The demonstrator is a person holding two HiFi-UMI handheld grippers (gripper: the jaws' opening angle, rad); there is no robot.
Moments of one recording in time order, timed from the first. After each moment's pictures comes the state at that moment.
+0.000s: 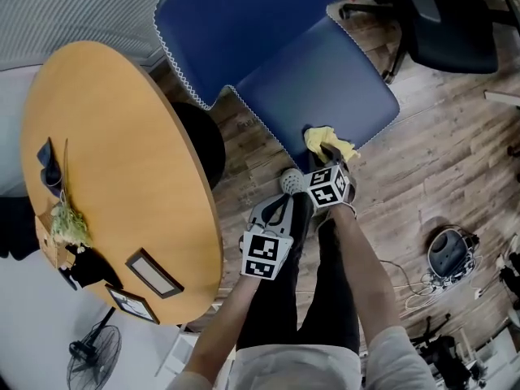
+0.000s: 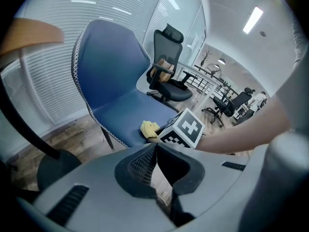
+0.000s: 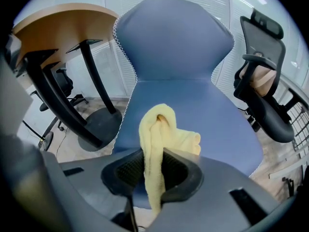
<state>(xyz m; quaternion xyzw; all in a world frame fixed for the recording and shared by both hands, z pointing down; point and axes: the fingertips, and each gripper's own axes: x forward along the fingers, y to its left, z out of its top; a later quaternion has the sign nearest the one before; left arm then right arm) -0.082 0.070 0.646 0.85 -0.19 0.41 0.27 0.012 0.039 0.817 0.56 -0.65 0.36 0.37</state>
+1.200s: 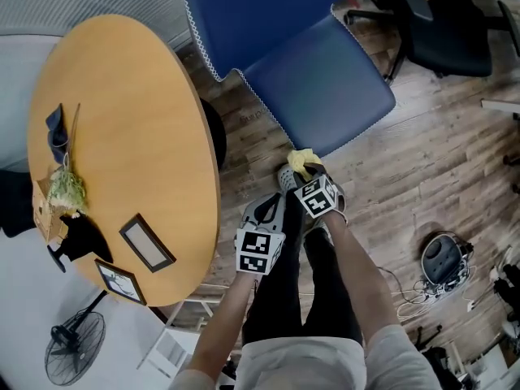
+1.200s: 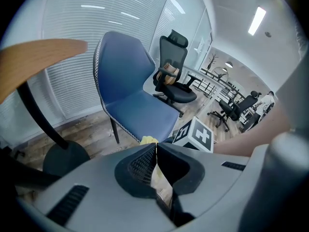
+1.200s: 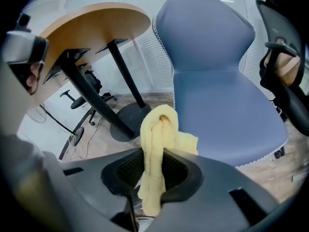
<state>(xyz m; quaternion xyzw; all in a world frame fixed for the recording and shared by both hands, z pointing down) -0.124 0.109 0.631 0.84 -0.24 0.39 0.28 -0.084 0.111 0.802 0.44 -0.72 0.41 0.34</state>
